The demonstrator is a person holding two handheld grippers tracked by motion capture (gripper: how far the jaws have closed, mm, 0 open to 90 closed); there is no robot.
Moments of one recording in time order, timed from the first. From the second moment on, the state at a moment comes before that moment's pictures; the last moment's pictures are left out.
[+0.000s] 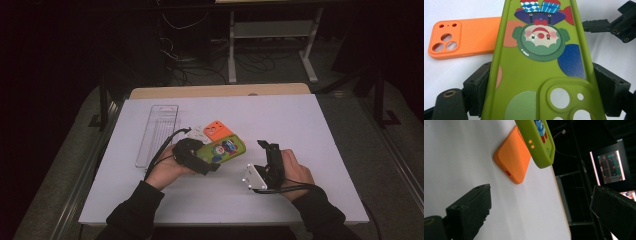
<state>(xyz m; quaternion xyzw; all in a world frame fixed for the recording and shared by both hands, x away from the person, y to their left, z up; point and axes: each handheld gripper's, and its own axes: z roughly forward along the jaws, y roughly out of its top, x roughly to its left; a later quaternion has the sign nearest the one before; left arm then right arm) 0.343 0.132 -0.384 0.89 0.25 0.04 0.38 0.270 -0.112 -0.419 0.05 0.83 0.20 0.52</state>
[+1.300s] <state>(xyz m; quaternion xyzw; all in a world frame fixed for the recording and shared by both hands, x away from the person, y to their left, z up) 0.340 0.129 -0.379 0.89 0.24 0.03 0.38 0.268 -0.064 -0.429 -0.09 0.75 0.16 0.63</state>
